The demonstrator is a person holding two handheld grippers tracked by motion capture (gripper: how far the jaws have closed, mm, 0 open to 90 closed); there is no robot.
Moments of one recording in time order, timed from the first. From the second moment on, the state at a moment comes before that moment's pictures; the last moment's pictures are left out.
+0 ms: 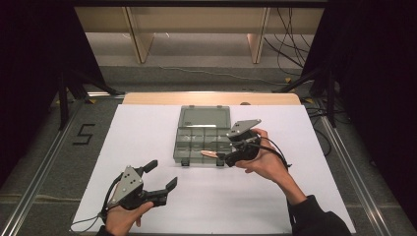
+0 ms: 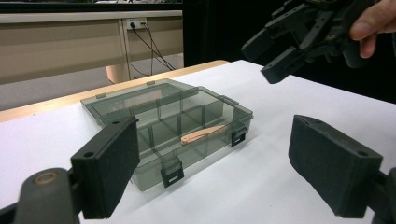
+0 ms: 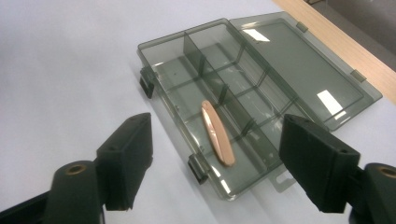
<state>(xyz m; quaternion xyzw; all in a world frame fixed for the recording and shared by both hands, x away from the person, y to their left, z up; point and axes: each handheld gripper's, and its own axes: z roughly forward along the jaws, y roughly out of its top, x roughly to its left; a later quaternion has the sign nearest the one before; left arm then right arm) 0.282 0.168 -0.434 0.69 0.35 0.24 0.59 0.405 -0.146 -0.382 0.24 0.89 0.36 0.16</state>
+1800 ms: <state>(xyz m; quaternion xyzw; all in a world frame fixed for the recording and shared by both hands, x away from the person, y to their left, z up) 0.281 0.167 -0.434 0.69 0.34 0.24 0.59 0.364 -0.193 -0.397 0.29 0.82 0.47 0.15</state>
